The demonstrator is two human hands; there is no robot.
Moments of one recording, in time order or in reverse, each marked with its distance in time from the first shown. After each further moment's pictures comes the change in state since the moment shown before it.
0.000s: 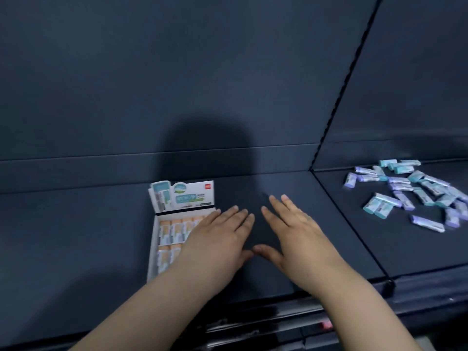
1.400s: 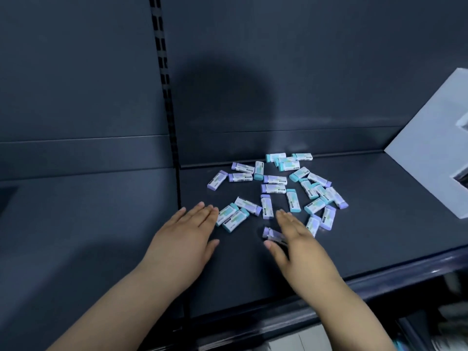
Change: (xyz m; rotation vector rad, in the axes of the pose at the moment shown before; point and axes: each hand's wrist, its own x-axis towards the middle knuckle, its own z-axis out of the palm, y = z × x) left_hand 0.205 0.219 0.070 -0.098 -0.086 -0.094; right_hand -0.069 0.342 -0.030 0.235 0.072 0.246
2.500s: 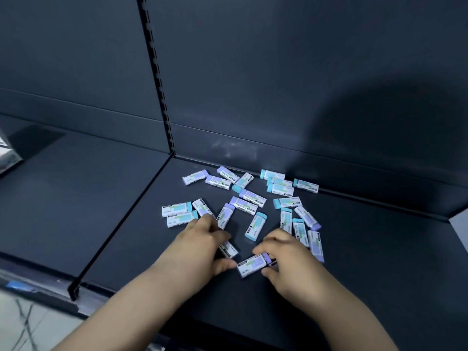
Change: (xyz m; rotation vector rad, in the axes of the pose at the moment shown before) left_hand 0.080 0.146 0.035 -0.194 -0.027 -0.463; right_hand 0.087 0.140 -0.049 0.121 -0.460 -0.508
